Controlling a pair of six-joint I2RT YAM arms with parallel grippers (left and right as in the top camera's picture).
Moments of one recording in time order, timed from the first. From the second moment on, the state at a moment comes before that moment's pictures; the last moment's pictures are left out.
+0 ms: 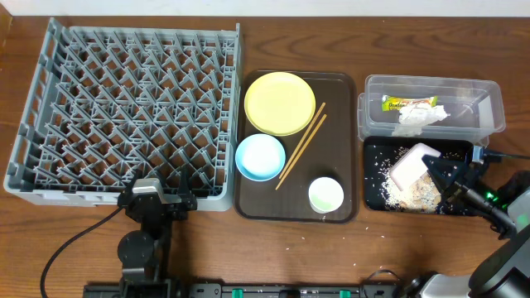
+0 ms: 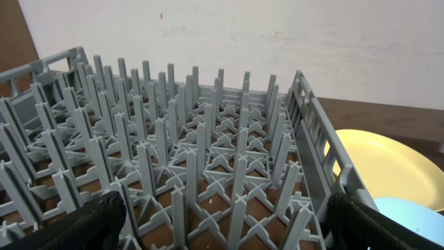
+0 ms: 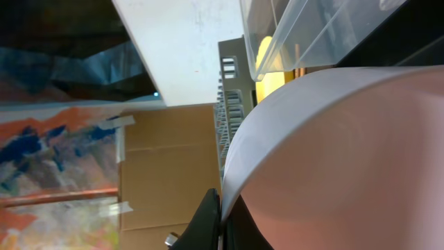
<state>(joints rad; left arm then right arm) 0.02 0.01 0.03 -0.13 -0.01 -0.09 -0.75 1.58 0.73 -0.78 -1.44 0.01</state>
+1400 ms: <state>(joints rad) 0.02 0.01 0.03 -0.13 -0.01 -0.09 0.44 1.80 1.33 -0.87 -0.20 0.07</state>
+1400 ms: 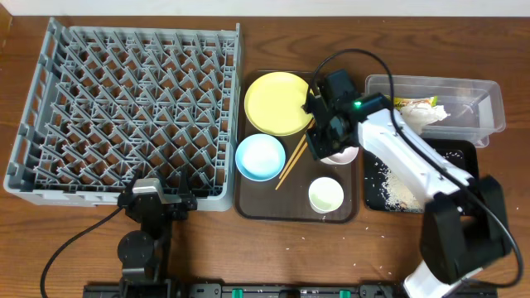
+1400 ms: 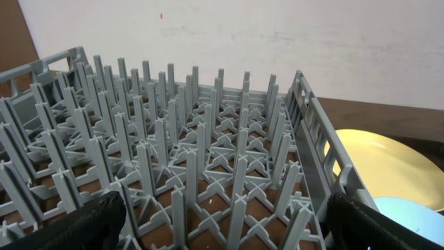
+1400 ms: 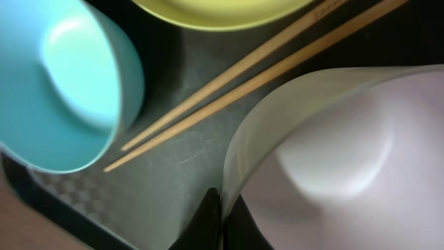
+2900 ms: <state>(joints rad) 0.02 0.02 0.03 -0.13 0.01 -0.24 0.40 1.82 1.19 -1.13 -0.23 0.12</state>
